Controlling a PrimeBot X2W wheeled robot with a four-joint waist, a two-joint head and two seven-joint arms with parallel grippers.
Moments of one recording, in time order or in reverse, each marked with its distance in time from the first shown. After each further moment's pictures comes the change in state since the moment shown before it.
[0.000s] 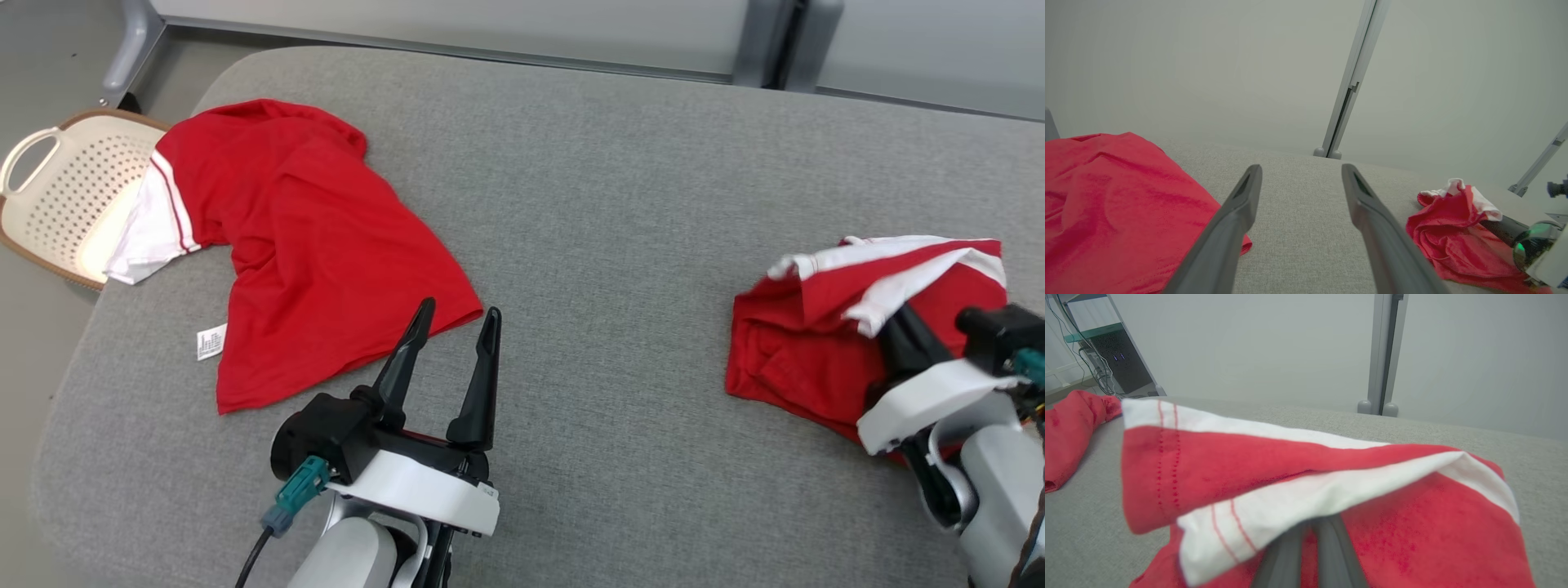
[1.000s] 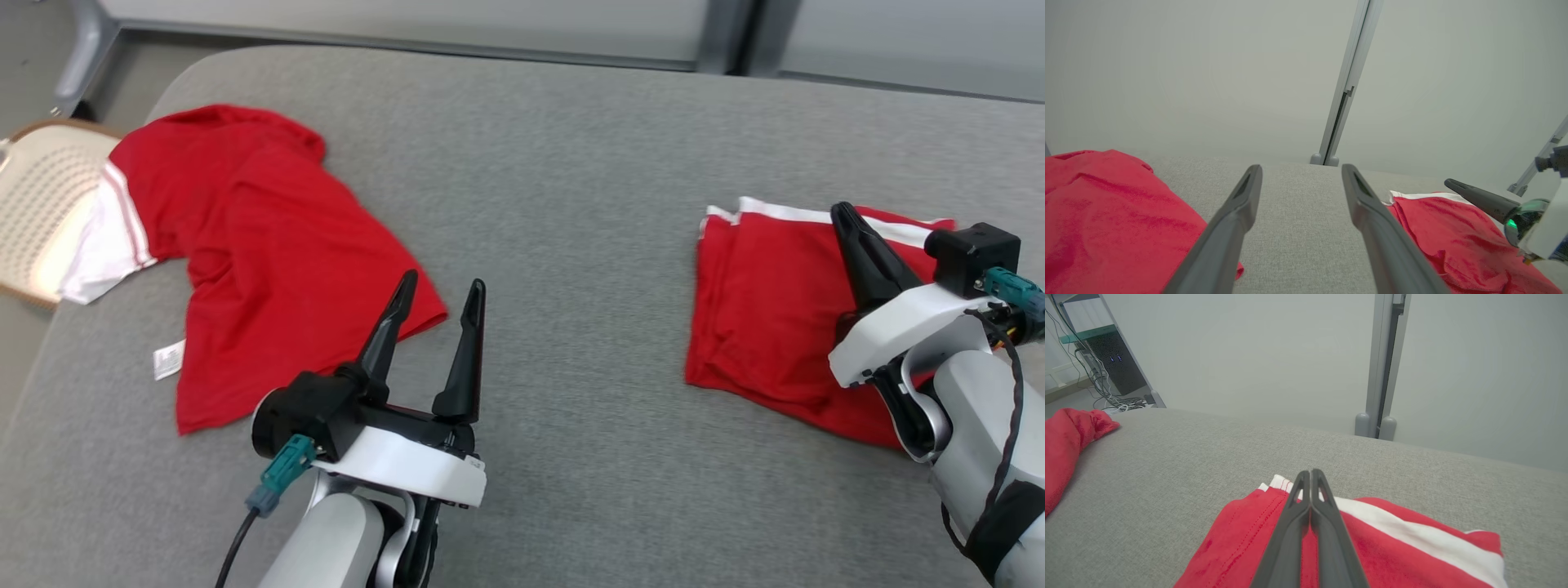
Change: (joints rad) left arm -0.038 0.000 0.028 0.006 0.026 0.006 0.000; right arm -0.201 0.008 0.138 0.114 0.081 0.000 0.031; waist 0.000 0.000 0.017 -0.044
